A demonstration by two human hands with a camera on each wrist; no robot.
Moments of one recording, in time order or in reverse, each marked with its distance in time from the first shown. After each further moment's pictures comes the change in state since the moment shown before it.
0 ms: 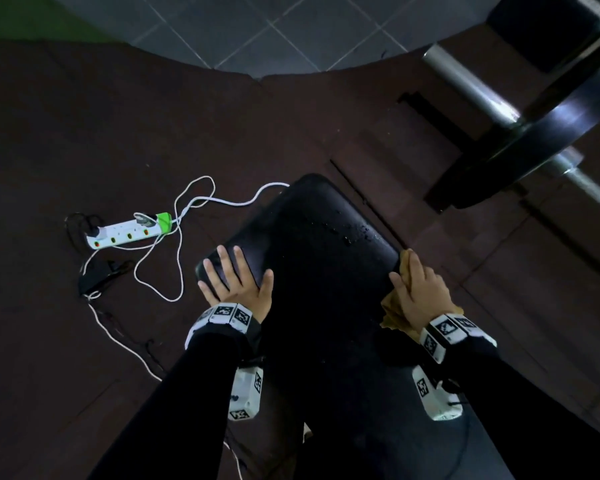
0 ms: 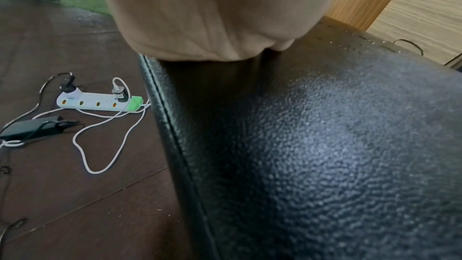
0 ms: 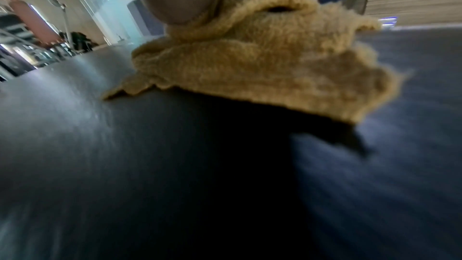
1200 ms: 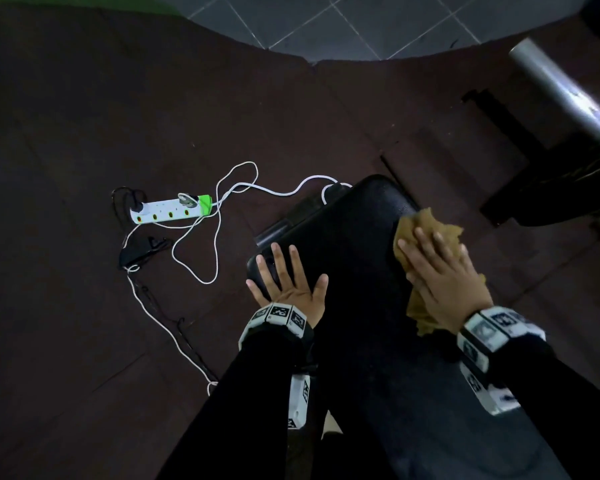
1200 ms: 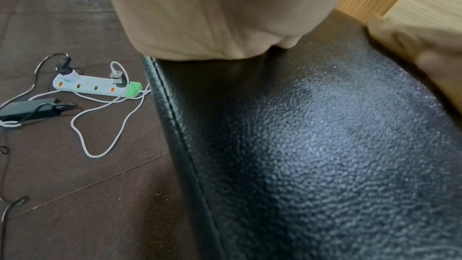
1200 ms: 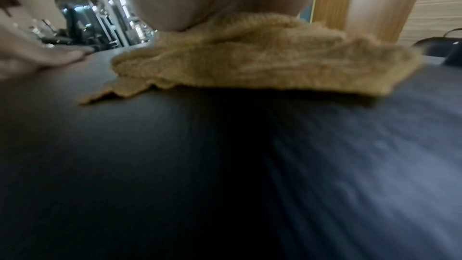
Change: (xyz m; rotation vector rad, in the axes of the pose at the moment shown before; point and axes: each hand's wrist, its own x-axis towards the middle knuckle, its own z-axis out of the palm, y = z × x) left_hand 0.006 -0.013 -0.005 -0.080 -0.326 -0.072; right_hand 0.034 -0.059 -0.009 -0.380 -0.088 -0.491
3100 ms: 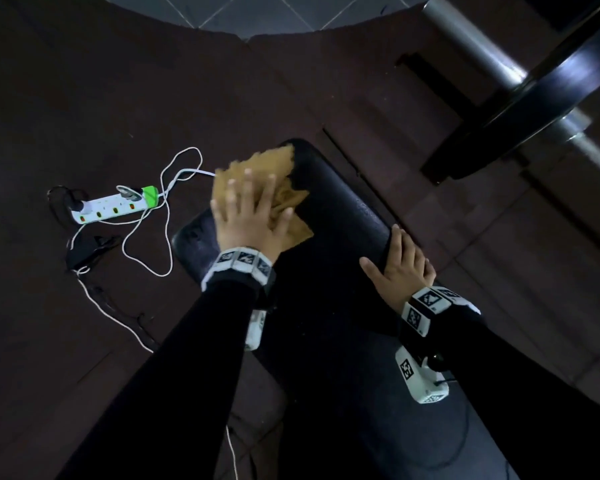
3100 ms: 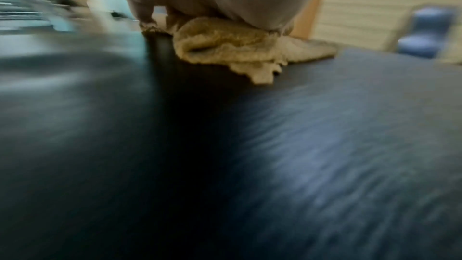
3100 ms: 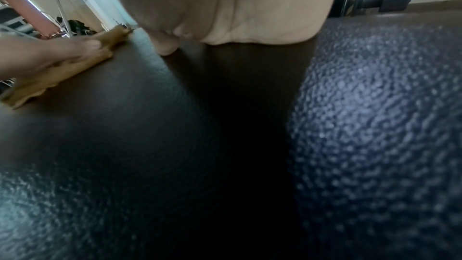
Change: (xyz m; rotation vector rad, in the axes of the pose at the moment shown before) left_hand 0.026 0.059 -0.006 0.312 0.334 0.307; right_hand -0.053 0.024 0.066 0.432 0.109 0.534
